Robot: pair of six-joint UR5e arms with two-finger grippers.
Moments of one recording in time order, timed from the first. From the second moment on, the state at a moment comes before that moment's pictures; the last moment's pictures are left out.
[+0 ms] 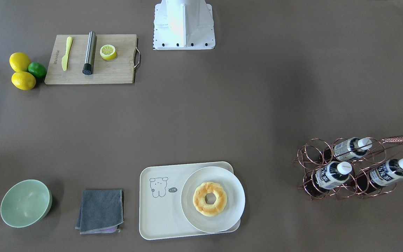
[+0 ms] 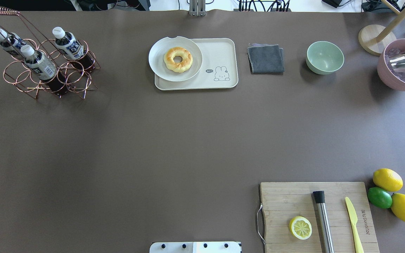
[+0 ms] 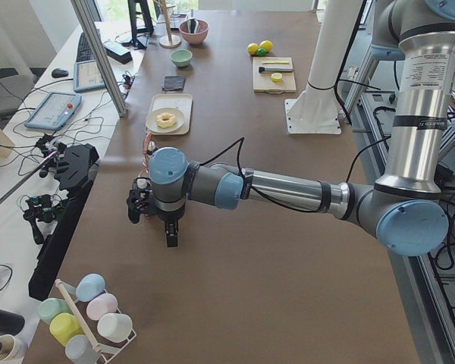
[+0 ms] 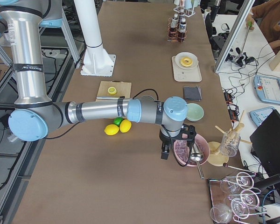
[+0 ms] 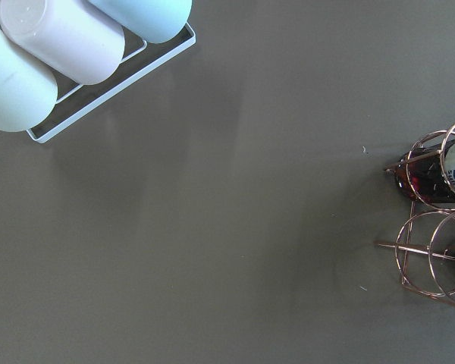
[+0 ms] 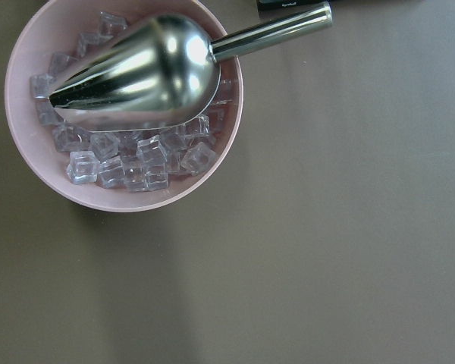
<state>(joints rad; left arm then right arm) -1.58 -1.65 -1.65 -1.65 -2.37 -0.35 1.63 -1.50 1.66 -1.77 2.32 0.08</state>
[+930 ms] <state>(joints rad) -1.55 -1.61 -1.91 -1.71 -2.31 -0.37 1.63 -1.50 1.66 -1.77 2.32 0.08</state>
